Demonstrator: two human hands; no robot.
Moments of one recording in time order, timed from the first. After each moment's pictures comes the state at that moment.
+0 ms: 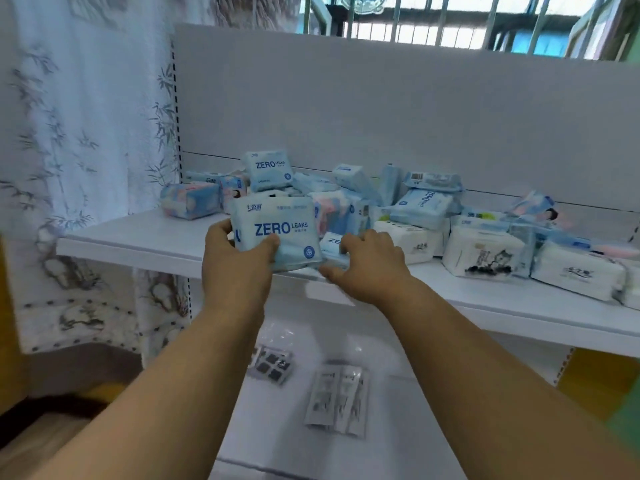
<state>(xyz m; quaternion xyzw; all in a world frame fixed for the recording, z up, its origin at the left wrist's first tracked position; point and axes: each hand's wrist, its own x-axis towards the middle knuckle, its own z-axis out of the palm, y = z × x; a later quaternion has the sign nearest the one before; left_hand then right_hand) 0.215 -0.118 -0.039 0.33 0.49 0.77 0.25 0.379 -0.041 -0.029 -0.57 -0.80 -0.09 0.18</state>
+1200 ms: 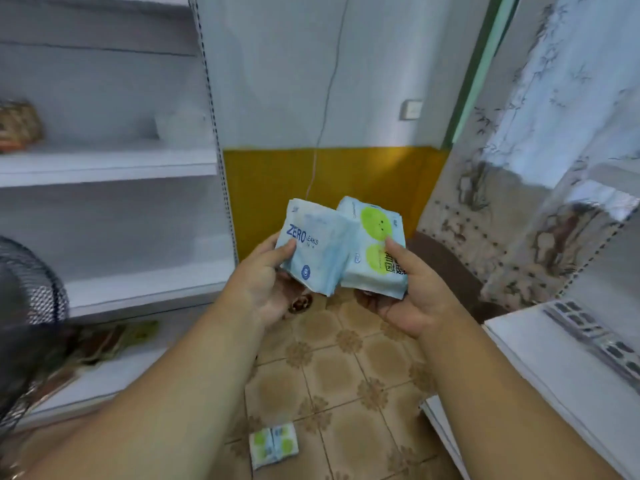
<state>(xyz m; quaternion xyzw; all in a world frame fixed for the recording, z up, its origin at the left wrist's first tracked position) -0.096 -0.631 -0.161 -0.01 0.47 0.86 0.20 -0.026 -0.446 -0.158 -0.17 -0.42 0.89 0.03</state>
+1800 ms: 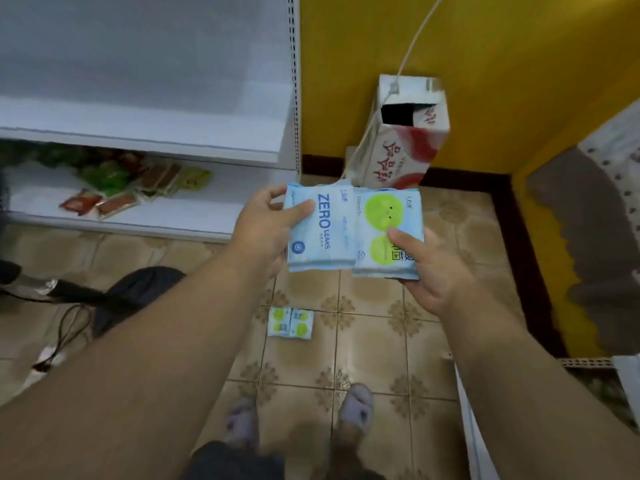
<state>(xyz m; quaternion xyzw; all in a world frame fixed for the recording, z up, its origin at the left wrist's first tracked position) -0.233 -0.593 -0.371 -0.27 0.61 0.75 0.06 -0.214 -0.373 -0.392 -0.19 -0.59 0.77 -0.16</state>
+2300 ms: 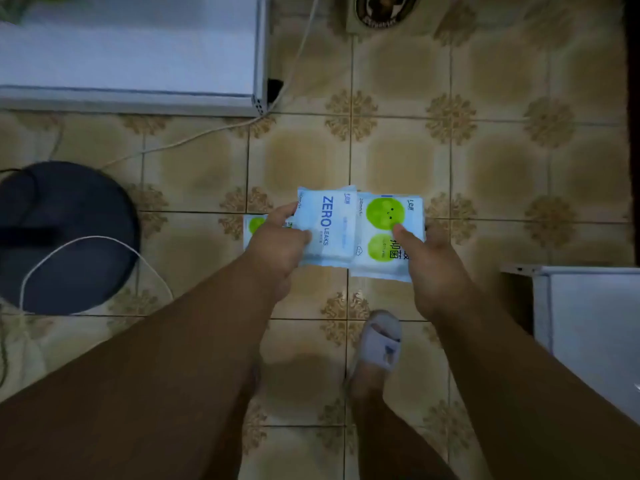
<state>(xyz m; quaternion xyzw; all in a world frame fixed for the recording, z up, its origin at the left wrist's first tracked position) -0.227 -0.566 -0.841 -0.37 0.65 0.61 0.27 -0.207 -0.369 -0.818 -0.38 -0.67 0.61 -0.18</state>
